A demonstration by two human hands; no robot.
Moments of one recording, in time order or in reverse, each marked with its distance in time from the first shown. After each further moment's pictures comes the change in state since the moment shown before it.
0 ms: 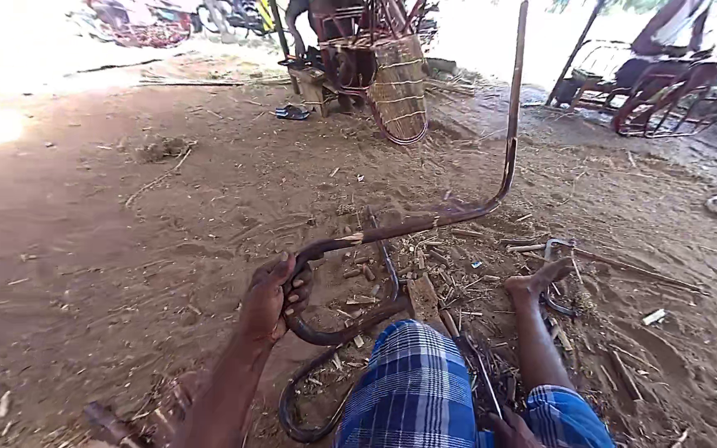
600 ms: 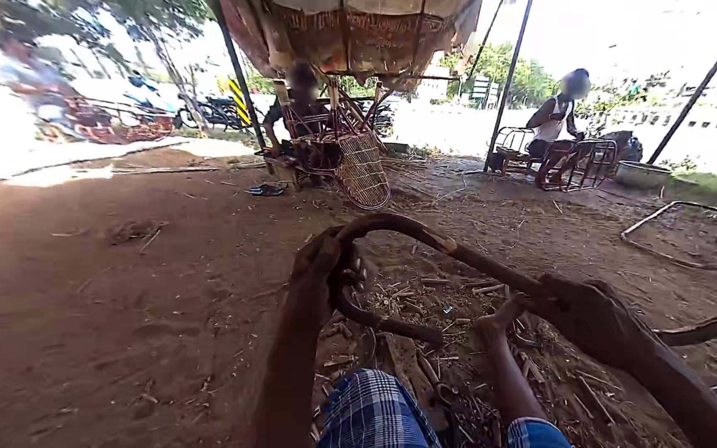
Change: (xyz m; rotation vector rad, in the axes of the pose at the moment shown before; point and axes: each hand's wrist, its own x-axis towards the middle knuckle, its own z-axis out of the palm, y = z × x) left_hand 0.054 0.071 0.156 -0.009 -0.372 0.425; right_hand -0.116 -0.229 -0.224 -0.739 0.786 -1.088
